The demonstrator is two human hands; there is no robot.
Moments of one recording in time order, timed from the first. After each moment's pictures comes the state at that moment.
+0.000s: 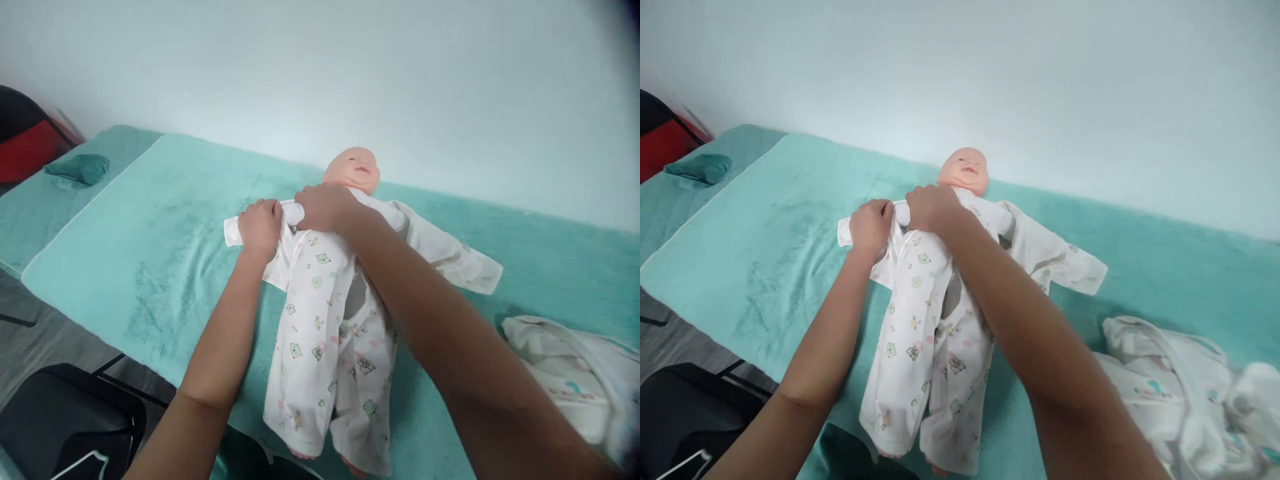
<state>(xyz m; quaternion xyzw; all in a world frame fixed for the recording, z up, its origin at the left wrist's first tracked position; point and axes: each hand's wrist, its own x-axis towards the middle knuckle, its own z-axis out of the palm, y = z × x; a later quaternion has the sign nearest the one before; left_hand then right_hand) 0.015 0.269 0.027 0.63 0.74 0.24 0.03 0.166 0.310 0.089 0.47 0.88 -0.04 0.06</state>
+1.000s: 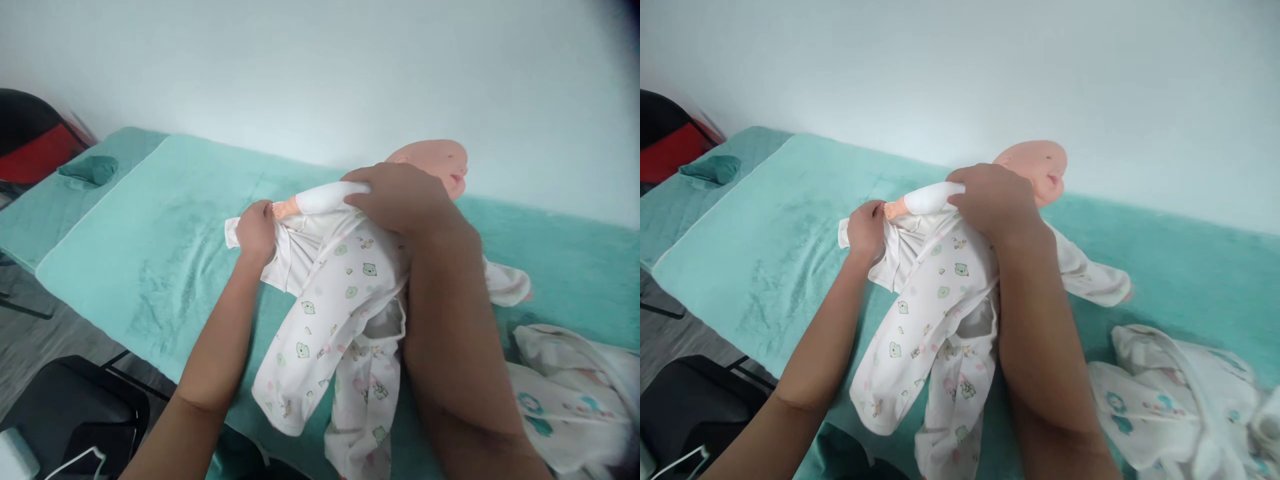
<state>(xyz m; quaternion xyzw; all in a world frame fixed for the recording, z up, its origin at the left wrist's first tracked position) 0.012 0.260 0.022 0.55 0.75 0.34 0.11 0.253 0.302 0.099 0.55 0.80 -0.11 -0.22</state>
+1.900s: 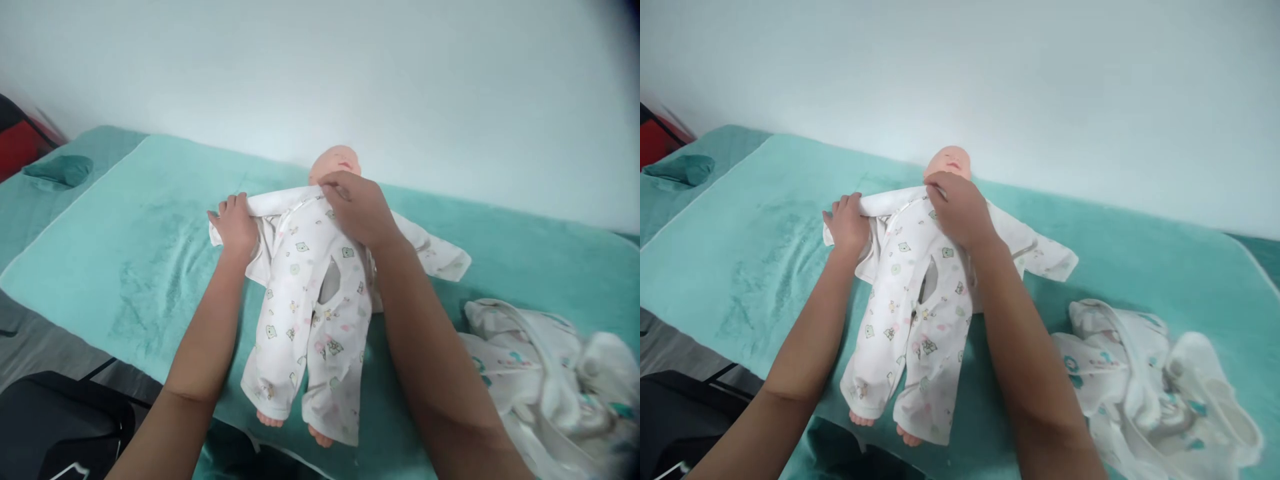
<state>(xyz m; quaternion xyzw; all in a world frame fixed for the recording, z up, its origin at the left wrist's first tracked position) 0.012 0.258 0.024 0.59 0.78 0.21 -0.03 0.245 0.274 0.080 0.50 0.77 -0.16 -0.36</state>
